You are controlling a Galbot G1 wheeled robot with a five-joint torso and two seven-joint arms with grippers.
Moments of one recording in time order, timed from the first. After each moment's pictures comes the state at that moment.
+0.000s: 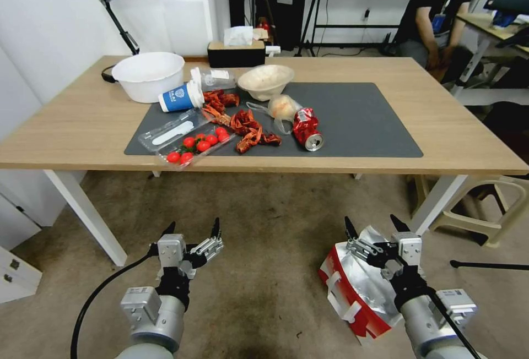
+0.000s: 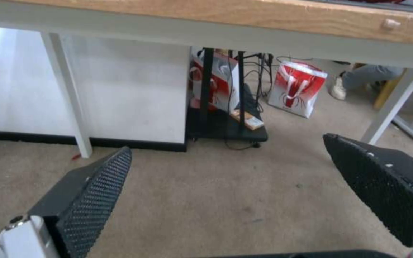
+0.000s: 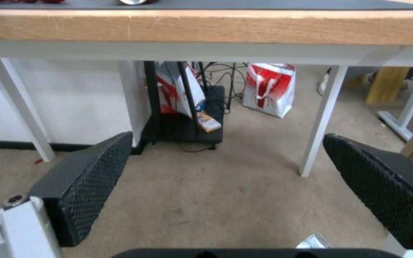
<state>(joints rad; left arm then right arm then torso) 1.83 -1.50 -0.40 -2.37 -0.16 0.22 -0.13 -1.84 1.44 0.61 2.38 0.15 -0.19 -0.05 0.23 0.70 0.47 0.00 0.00</state>
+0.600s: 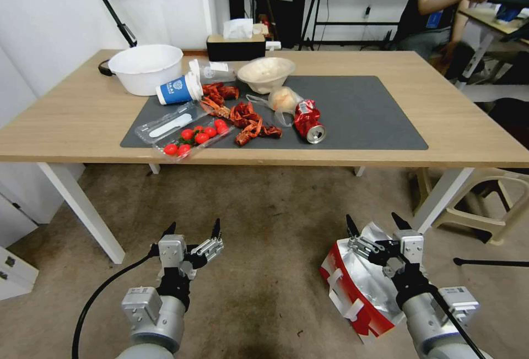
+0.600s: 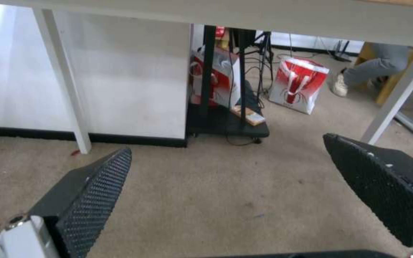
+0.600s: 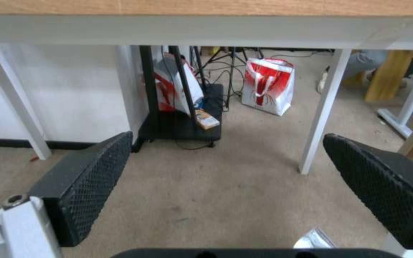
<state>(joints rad) 1.83 -1.49 -0.40 -2.37 -0.17 0.21 -0.14 -1.84 1.44 0.61 2.39 0.15 -0.20 -0.04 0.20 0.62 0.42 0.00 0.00</state>
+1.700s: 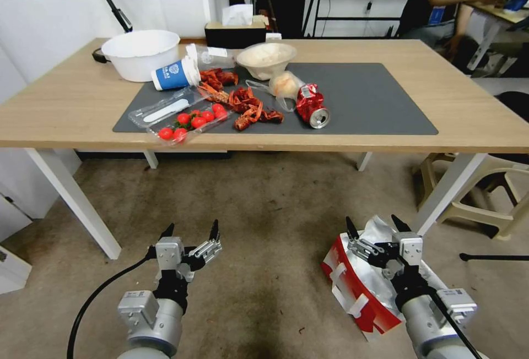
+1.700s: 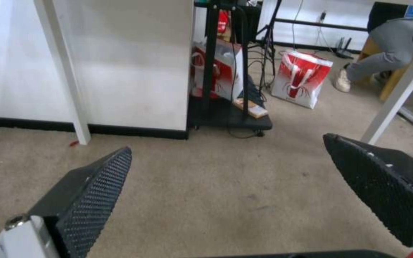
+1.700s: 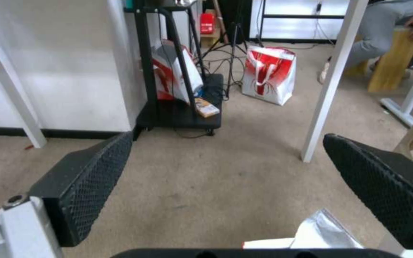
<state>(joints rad) 1.85 -1.48 -0.41 -2.38 -0.18 0.19 -0.13 -1.84 1.45 0.61 2.38 0.14 -0.20 -0.05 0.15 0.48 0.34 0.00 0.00</state>
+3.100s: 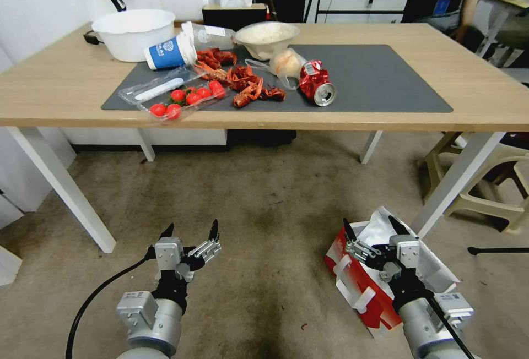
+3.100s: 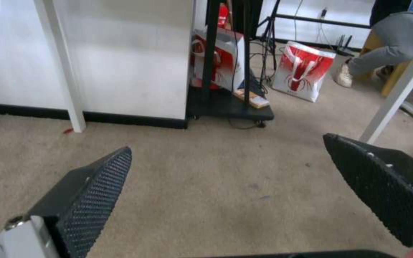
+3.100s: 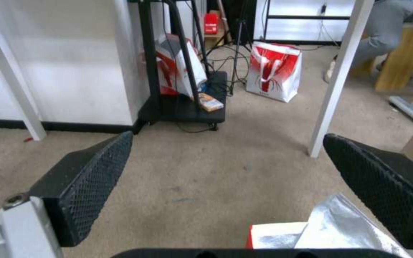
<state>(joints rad) 1.85 -1.48 -0.41 -2.37 -0.19 0.18 -0.13 -1.86 1.46 0.61 2.37 0.12 -0.15 -0.07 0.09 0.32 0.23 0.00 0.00</state>
